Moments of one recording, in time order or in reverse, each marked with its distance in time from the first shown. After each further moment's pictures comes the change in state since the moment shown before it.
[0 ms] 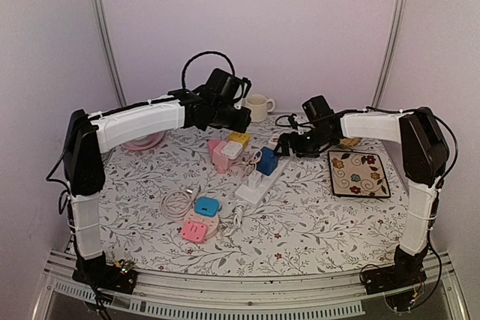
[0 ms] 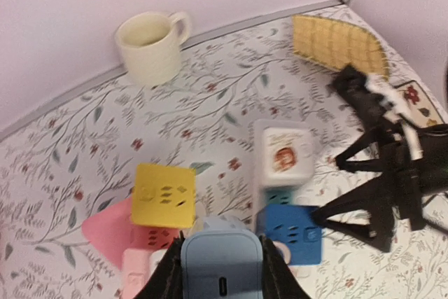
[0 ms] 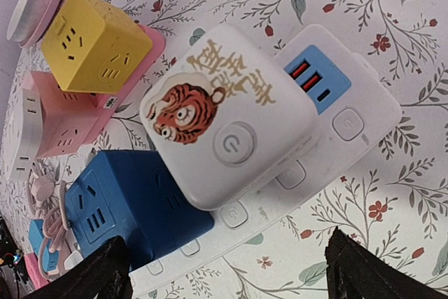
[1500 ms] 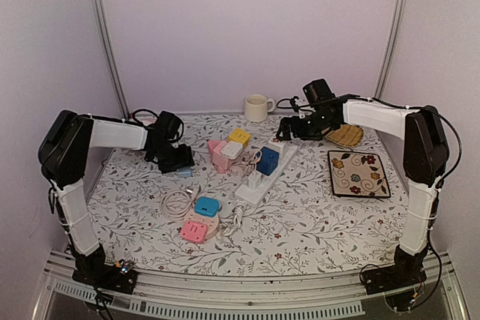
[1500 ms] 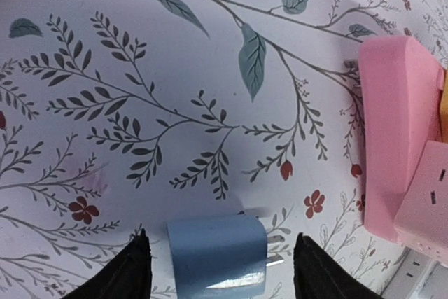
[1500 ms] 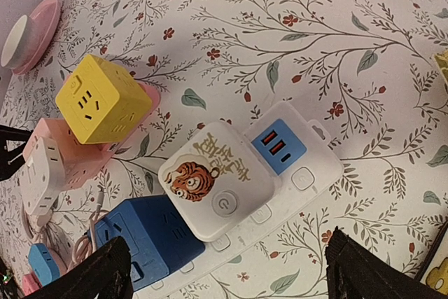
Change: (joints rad) left arm 0.417 -0.141 -0.686 0.113 0.211 -0.423; right arm -0.007 0.000 0.177 -0.116 0.097 -0.047
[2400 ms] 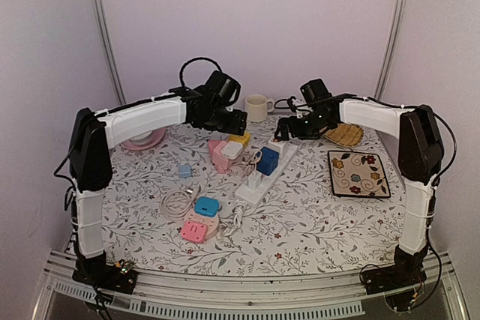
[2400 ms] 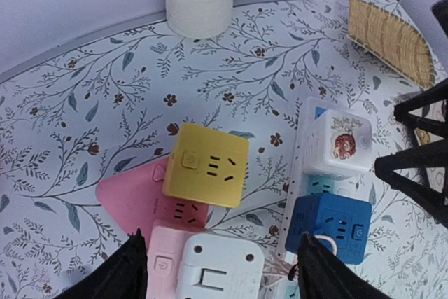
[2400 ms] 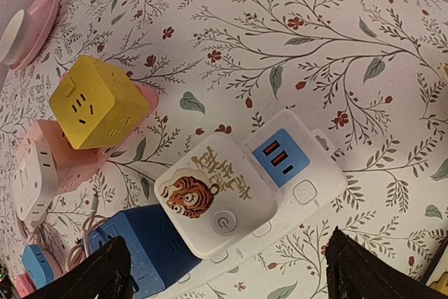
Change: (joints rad) left arm -0.316 0.132 0.639 -0.237 -0.225 0.249; right arm 0.000 0.040 0.045 -0.014 -0.005 -0.026
